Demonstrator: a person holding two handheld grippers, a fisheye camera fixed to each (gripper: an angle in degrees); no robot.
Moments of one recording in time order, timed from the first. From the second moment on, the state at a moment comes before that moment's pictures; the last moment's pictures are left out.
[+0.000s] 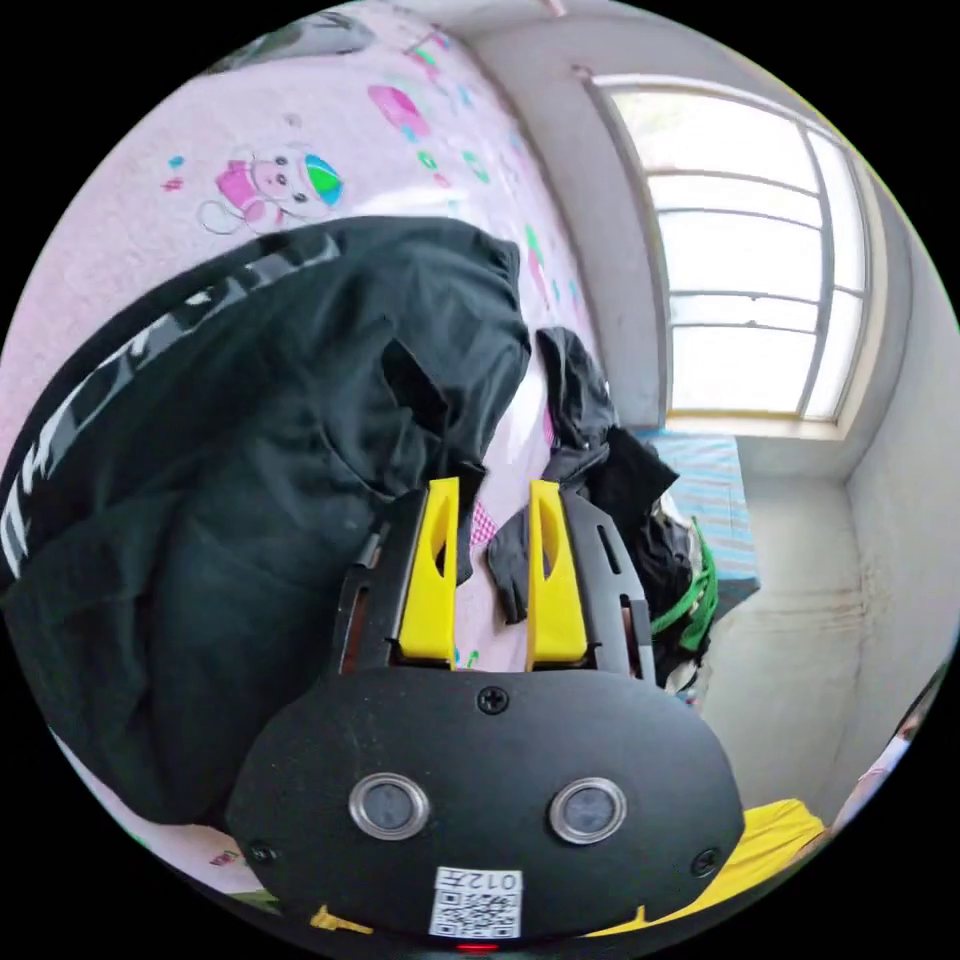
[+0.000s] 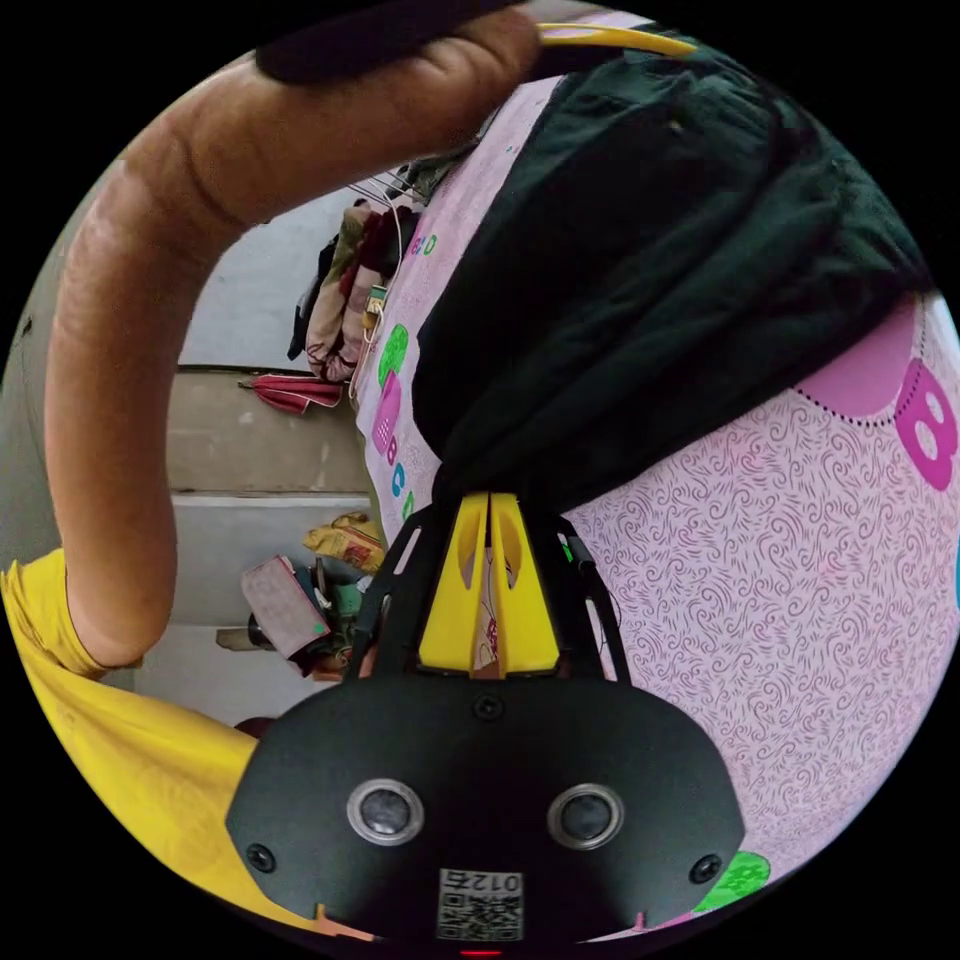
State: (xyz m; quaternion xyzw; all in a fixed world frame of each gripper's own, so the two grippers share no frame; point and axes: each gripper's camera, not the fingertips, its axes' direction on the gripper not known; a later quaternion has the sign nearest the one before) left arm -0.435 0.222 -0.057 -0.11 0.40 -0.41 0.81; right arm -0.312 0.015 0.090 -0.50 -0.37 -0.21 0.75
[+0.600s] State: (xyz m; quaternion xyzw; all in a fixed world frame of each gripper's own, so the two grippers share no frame) left arm -0.542 0.241 -0.257 -0.17 0.15 -0.27 0.94; right arm -0.240 -0.010 0.041 -0.43 -0.37 -0.17 0.81
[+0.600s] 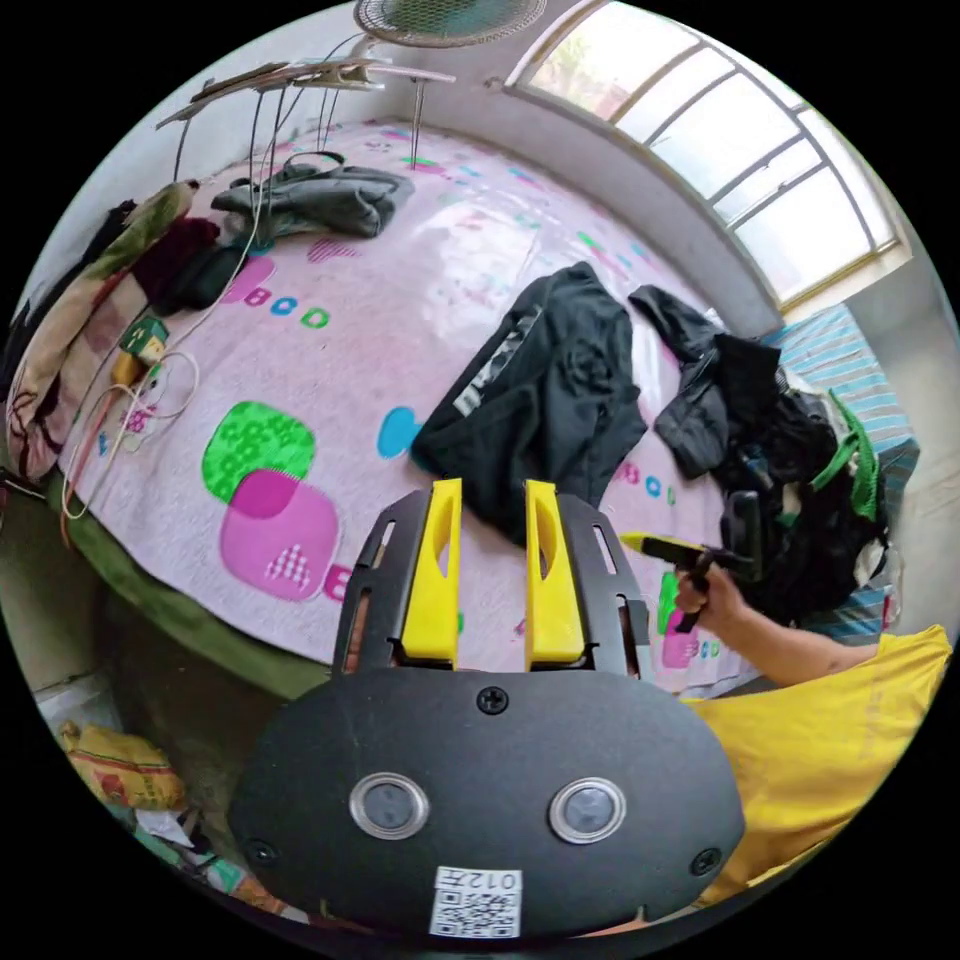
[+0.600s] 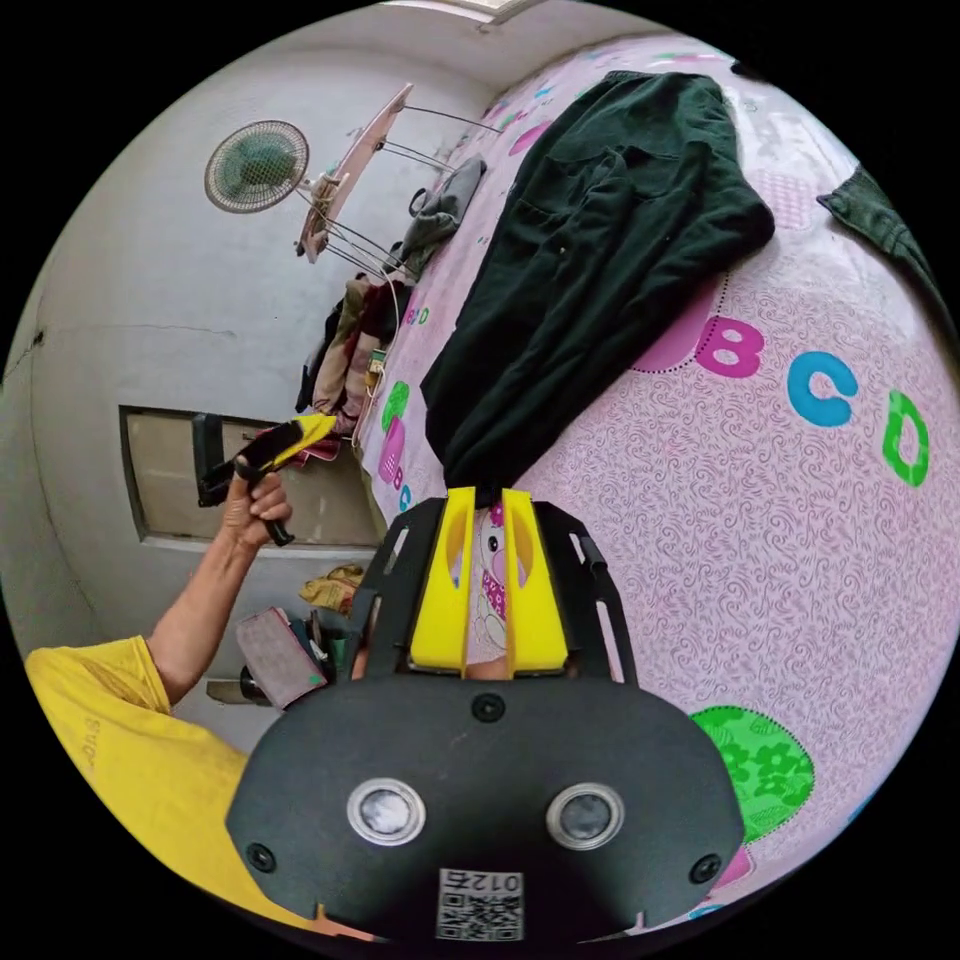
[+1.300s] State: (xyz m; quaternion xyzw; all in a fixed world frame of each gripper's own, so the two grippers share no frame) left arm -0.564 0.102 -0.116 -0.26 0.25 0.21 0.91; right arm -0.287 0.038 0.014 -0.39 -0.20 -0.20 0.88
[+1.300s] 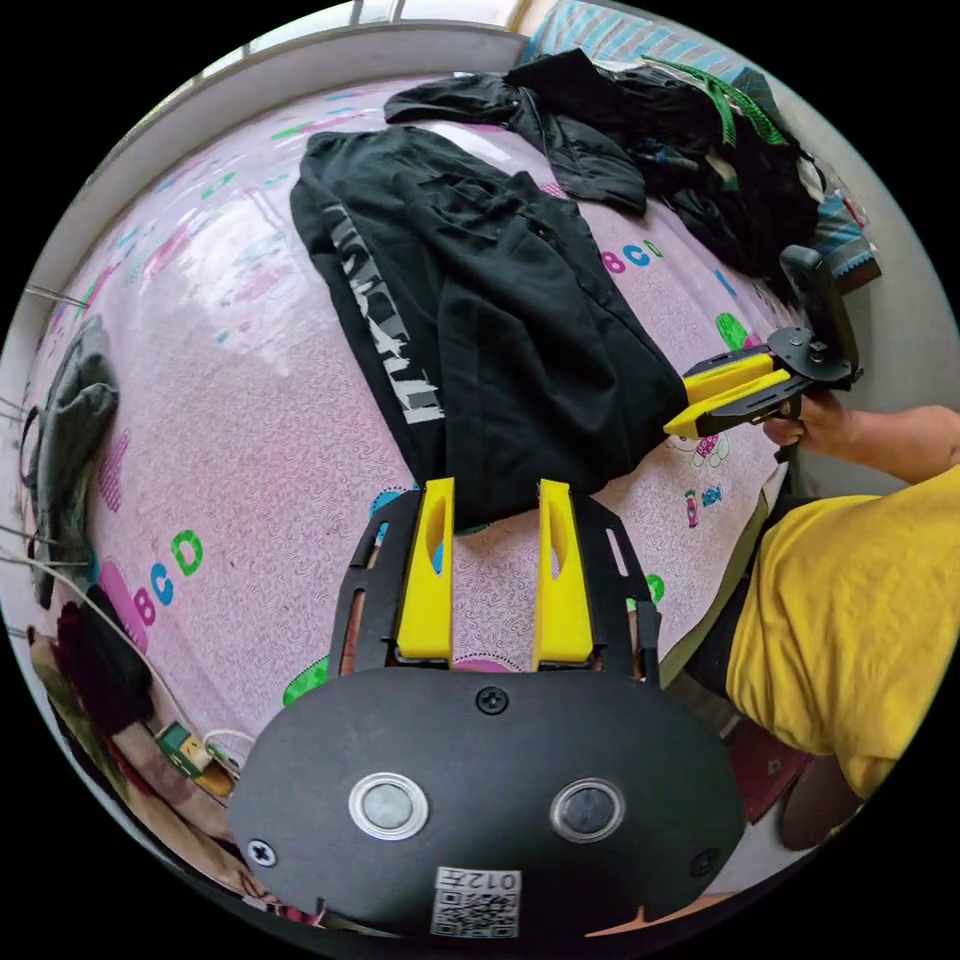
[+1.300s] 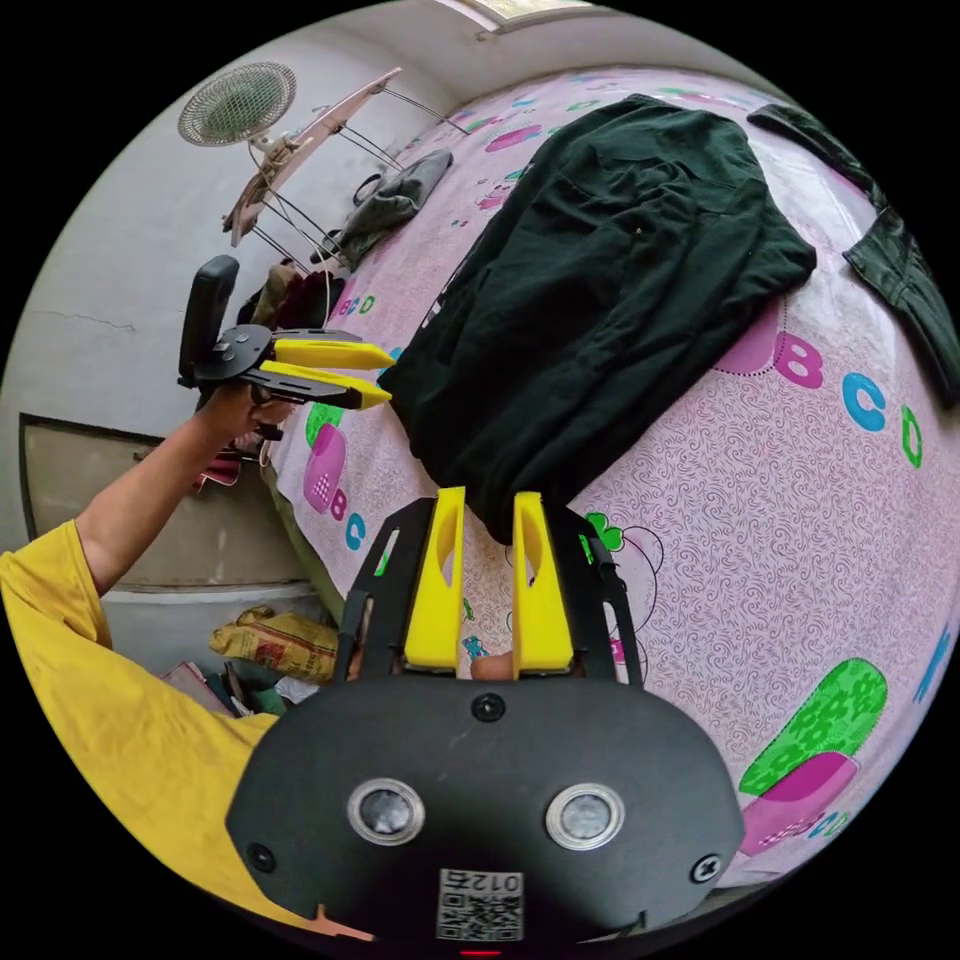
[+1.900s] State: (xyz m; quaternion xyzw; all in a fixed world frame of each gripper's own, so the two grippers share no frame) left arm -0.516 0.172 -0.146 -0.32 0.36 0.02 0.88; right arm -0.150 -0.008 -0.042 -0.54 -0.22 -0.26 0.77
